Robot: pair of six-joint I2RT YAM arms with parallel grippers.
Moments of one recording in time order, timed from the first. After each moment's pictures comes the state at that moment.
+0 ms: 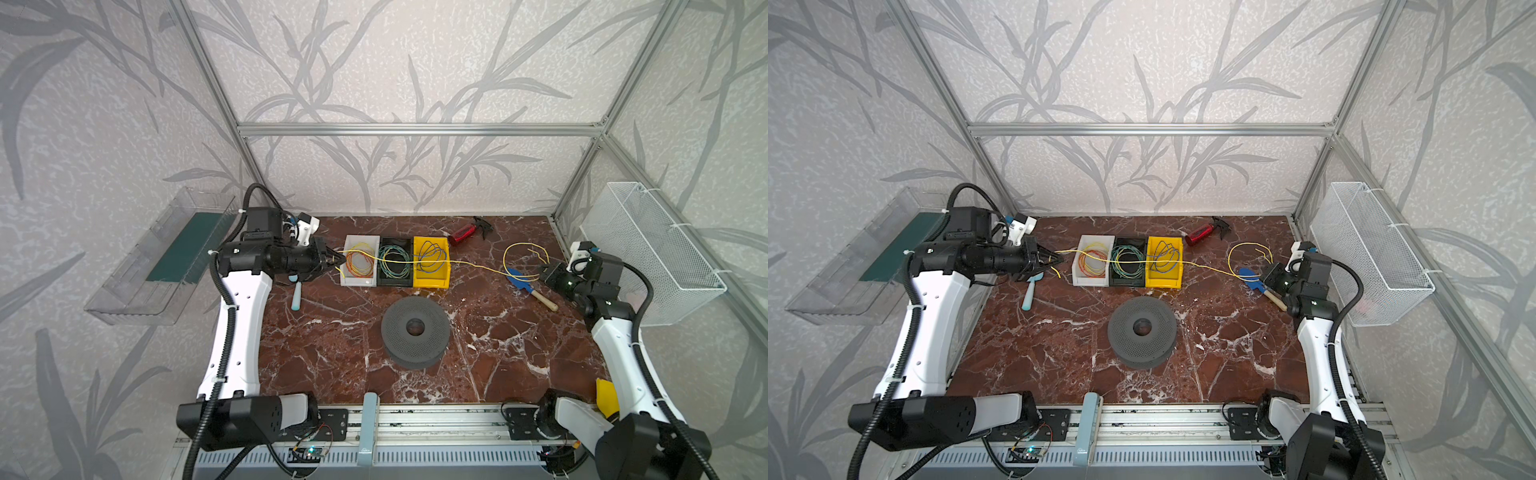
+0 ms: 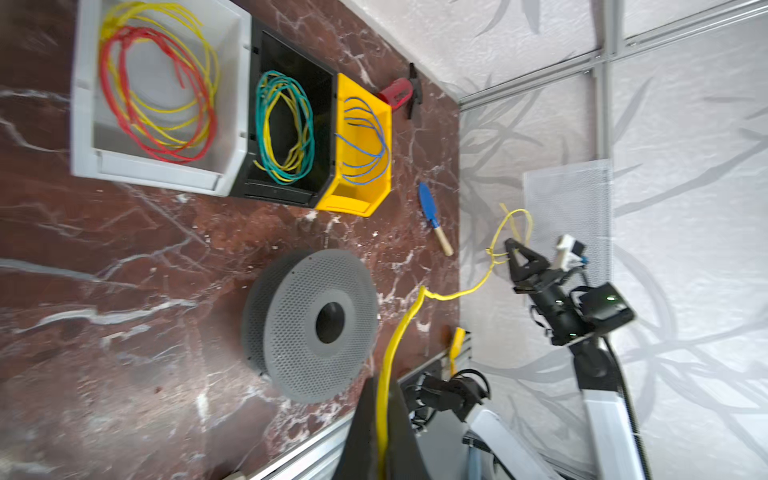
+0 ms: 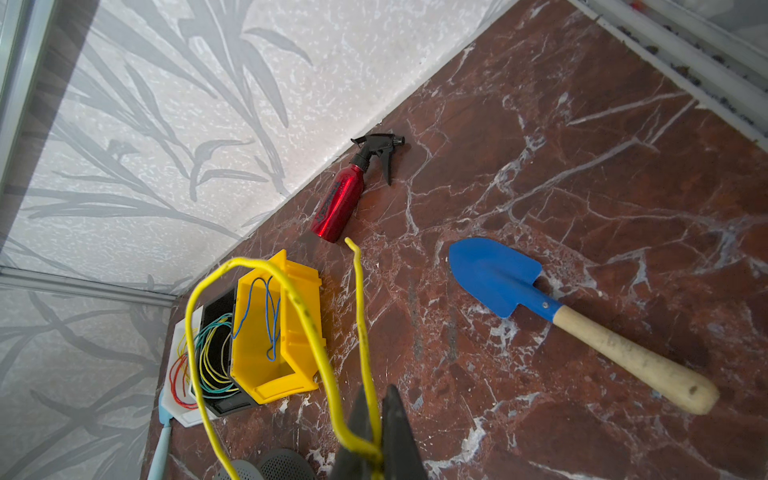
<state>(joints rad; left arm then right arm) 0.15 1.28 1.48 -1.11 0.91 -0.45 -0.28 1.06 0.82 -0.36 -0.41 0.52</state>
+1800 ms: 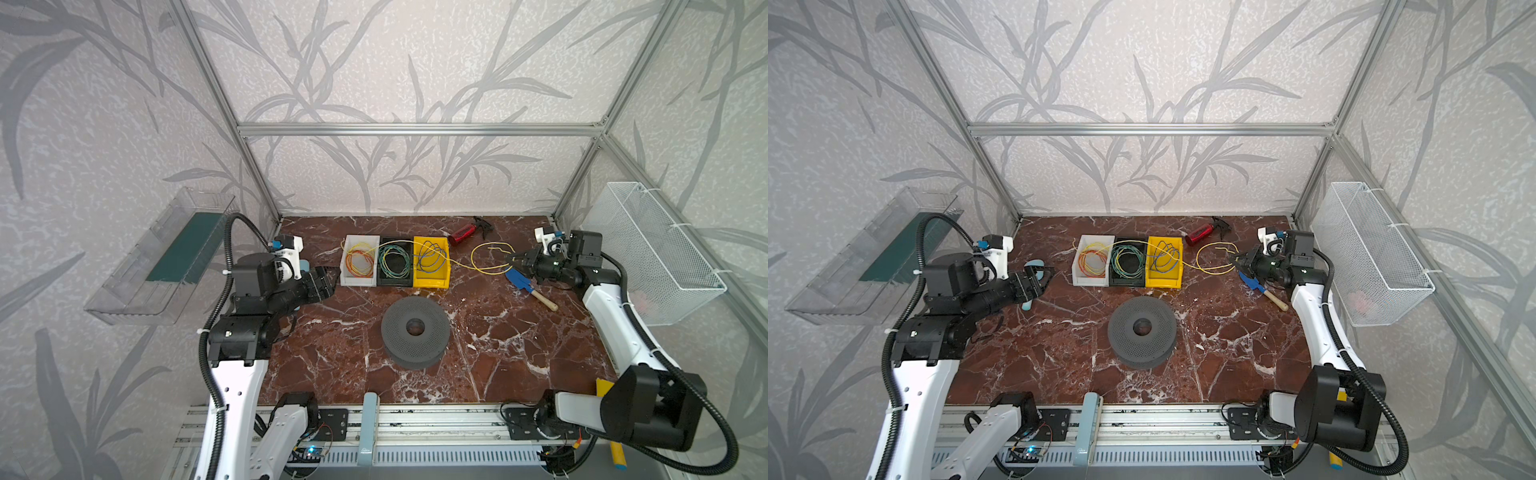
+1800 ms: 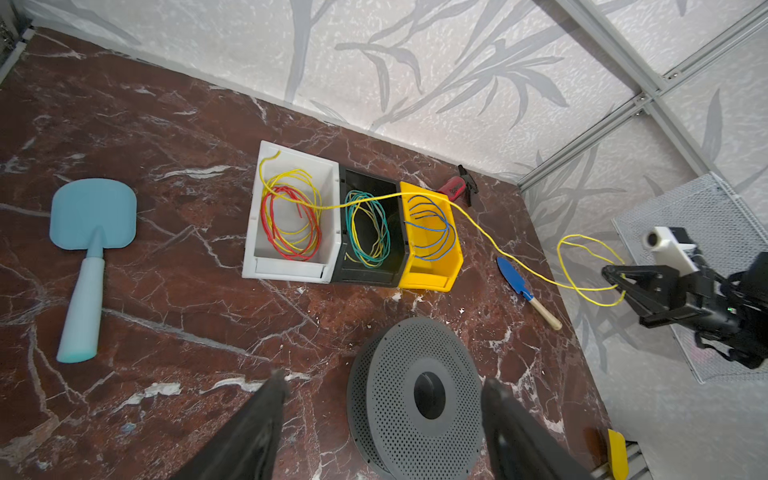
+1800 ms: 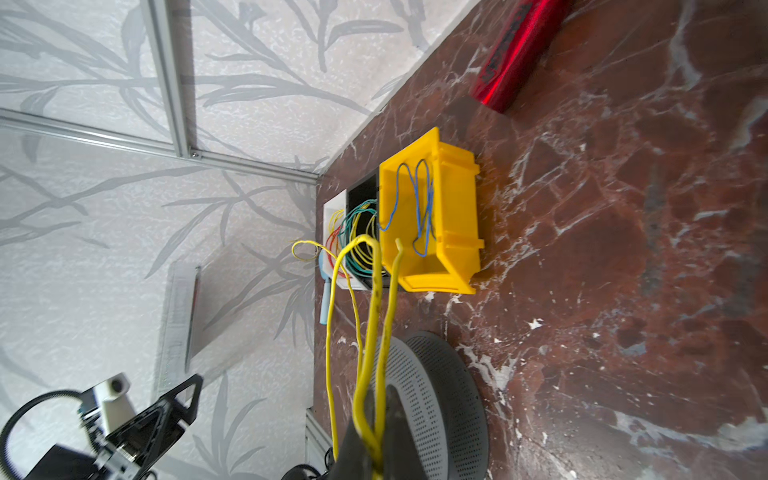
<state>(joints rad) 0.04 0.84 1.14 -0.86 0.42 -0.33 -0.14 1.29 1.05 -0.45 -0.92 0.67</state>
